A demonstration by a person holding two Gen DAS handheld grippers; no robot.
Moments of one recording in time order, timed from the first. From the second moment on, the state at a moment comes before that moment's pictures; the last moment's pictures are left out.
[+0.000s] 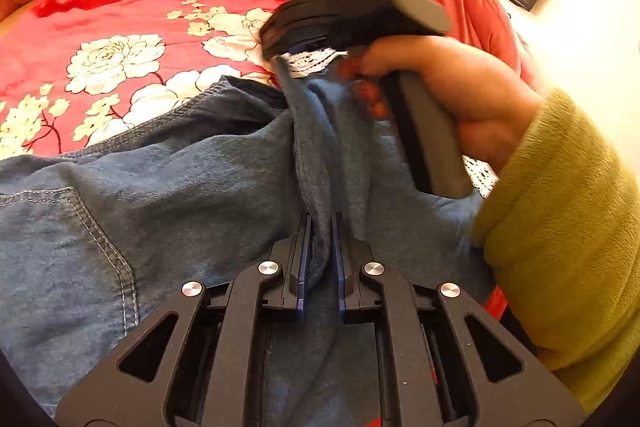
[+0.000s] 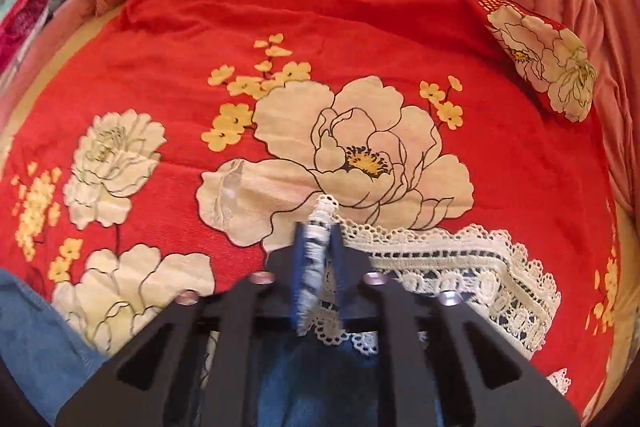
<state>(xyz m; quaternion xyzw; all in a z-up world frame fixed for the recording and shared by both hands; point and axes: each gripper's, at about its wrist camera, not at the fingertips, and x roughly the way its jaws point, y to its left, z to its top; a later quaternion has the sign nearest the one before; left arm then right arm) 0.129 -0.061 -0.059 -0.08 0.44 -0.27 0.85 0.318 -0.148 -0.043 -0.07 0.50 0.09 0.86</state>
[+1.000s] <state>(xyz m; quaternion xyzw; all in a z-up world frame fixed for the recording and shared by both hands) 0.101 -0.033 -0.022 -0.07 0.38 -0.32 0.86 0.057 -0.353 0.037 0.24 0.39 0.05 0.89</state>
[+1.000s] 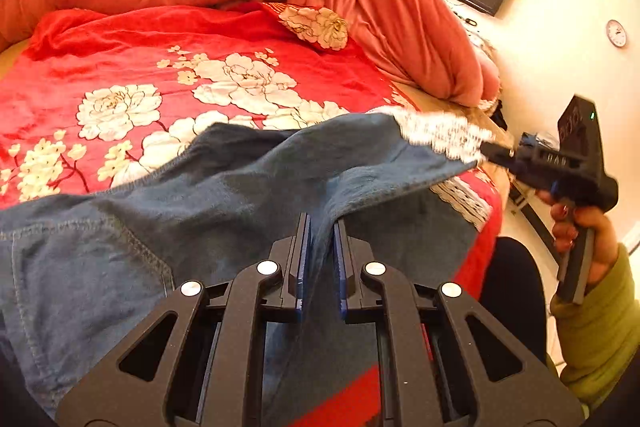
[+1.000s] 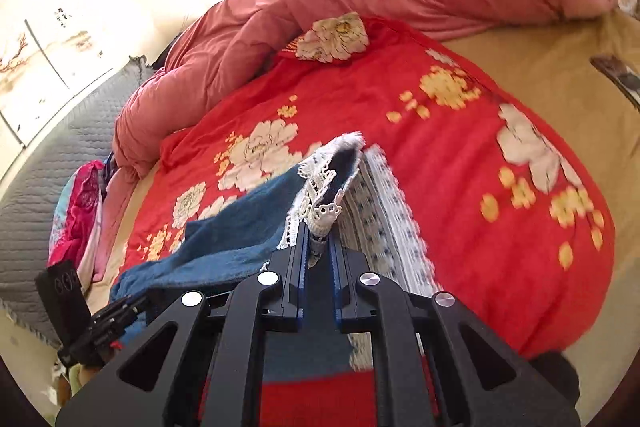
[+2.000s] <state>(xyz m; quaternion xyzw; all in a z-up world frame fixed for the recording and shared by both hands) 0.048 -0.057 -0.041 0.02 0.39 -0.35 0.85 0.011 -0.379 0.000 0.26 0.43 0.01 0.86</state>
